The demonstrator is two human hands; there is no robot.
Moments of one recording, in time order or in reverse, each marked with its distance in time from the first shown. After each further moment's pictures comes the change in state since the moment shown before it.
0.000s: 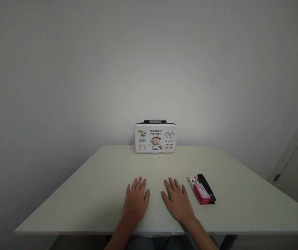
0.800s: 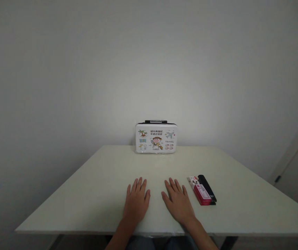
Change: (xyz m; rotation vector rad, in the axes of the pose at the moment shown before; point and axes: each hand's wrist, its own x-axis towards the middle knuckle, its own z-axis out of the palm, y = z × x) left_hand -0.001 0.001 -0.003 0.002 0.007 0.005; right_hand 0.001 -0.001 0.000 -0.018 -0.002 0.005
